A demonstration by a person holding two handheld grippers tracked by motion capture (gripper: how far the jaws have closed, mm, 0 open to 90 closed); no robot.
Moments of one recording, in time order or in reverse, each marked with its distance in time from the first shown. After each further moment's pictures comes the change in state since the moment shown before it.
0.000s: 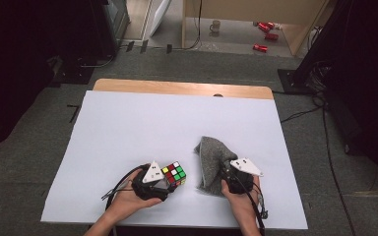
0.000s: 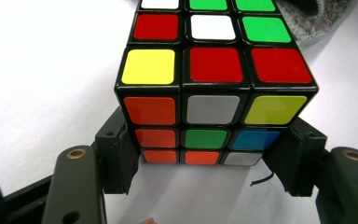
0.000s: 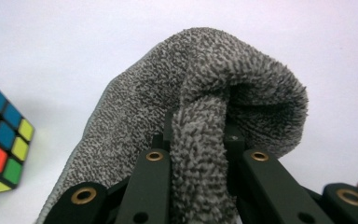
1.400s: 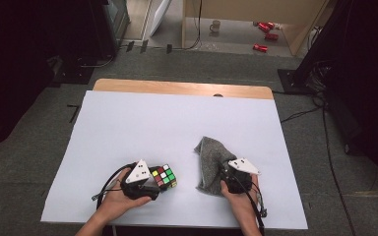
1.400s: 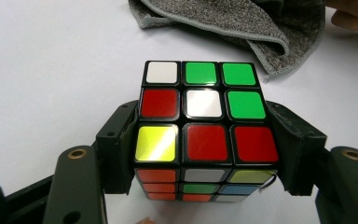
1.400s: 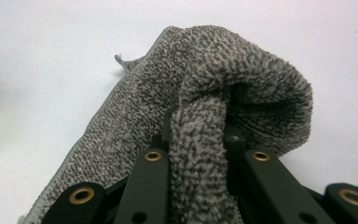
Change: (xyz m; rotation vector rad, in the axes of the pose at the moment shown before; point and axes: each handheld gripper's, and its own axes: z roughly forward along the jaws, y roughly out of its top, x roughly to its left) left arm 0.010 -0.003 -0.028 -0.110 -0.019 -0.007; right arm -0.001 -0.007 0.010 0.041 0.016 -0.013
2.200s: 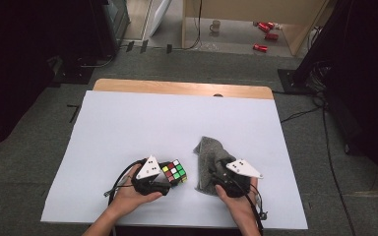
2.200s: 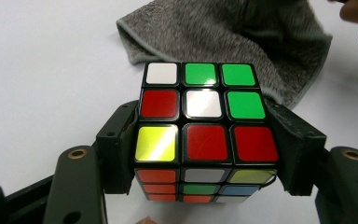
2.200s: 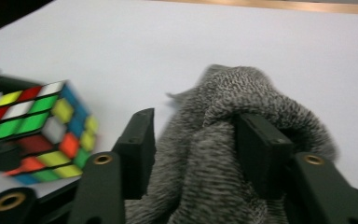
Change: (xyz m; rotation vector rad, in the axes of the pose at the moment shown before) left arm -0.006 0.018 0.019 -0.062 -0.020 0.001; right arm 0.021 0.014 -0.025 -0.071 0.145 -0.030
